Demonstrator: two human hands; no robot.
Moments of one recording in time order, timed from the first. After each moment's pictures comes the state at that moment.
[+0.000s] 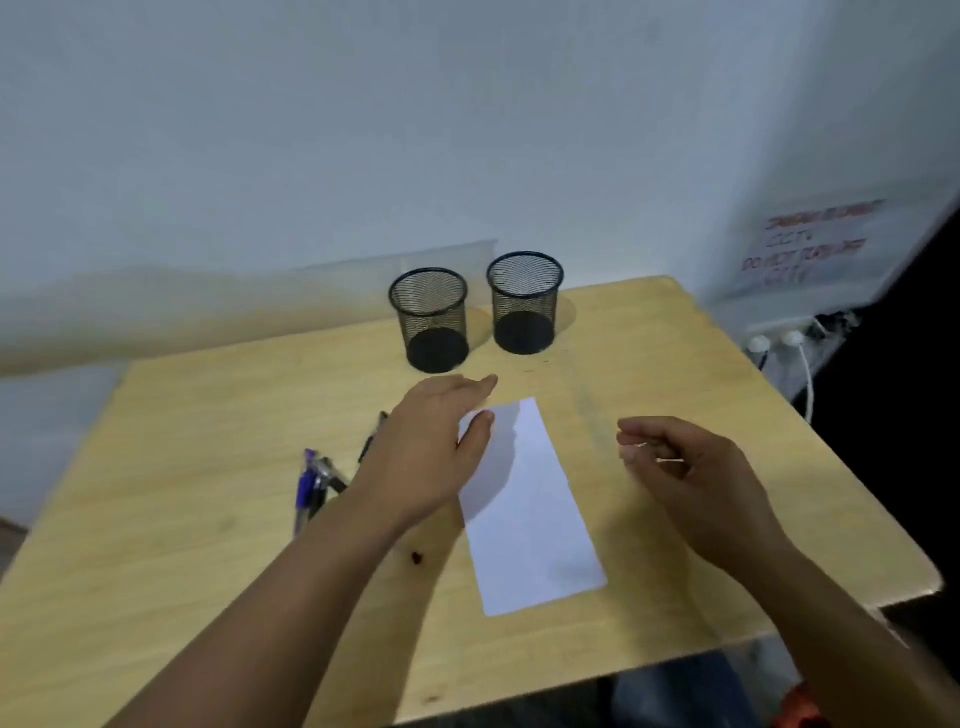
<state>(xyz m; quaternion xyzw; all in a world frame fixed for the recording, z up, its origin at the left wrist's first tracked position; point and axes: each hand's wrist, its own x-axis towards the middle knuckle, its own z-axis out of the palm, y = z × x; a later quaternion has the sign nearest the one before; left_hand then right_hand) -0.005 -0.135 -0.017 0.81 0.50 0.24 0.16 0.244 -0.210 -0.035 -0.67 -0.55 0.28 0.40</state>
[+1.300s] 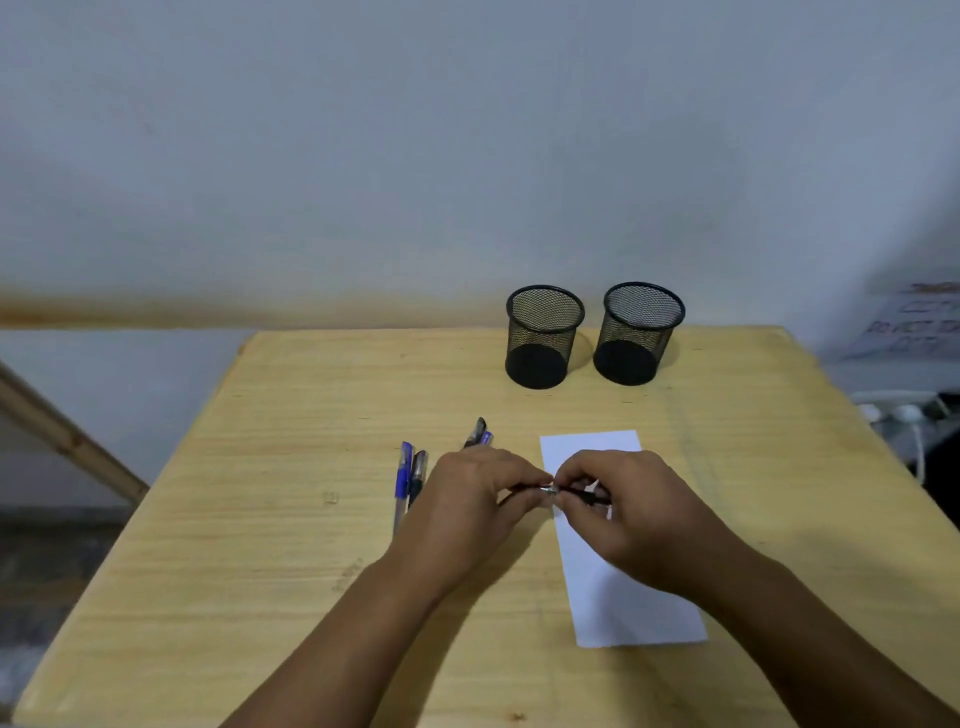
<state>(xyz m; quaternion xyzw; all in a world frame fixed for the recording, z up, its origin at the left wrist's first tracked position) -0.063 -0.164 -0.042 0.80 0.44 0.37 0.16 0.131 -0.170 -0.013 -0.51 -0.79 0.25 0.23</state>
